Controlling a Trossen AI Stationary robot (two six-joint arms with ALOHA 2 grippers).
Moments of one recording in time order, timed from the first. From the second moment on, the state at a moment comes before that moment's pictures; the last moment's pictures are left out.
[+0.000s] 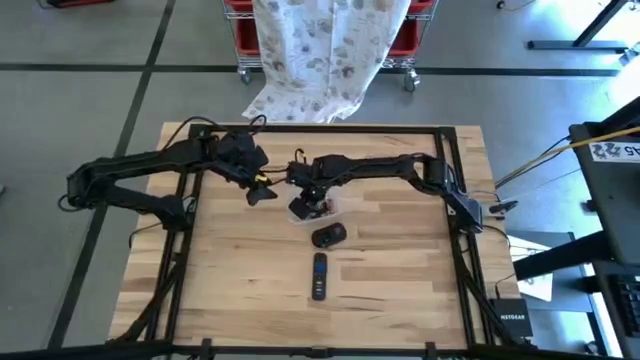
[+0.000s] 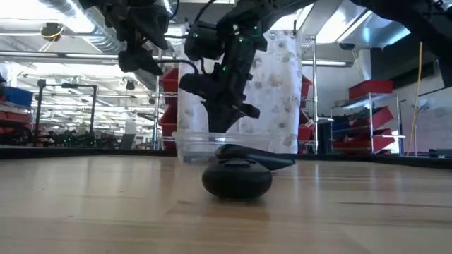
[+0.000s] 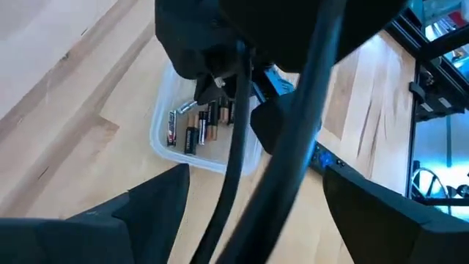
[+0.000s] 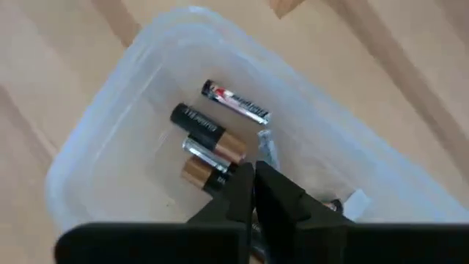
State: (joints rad) left arm 0.34 1.13 0.95 -0.65 0.28 -0.32; right arm -0.14 2.25 1.85 -0.88 -0.06 0.56
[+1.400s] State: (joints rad) left arm 0.34 1.12 0.95 -0.66 0.34 -0.34; right arm -0.13 2.25 1.63 -0.64 0.12 0.48
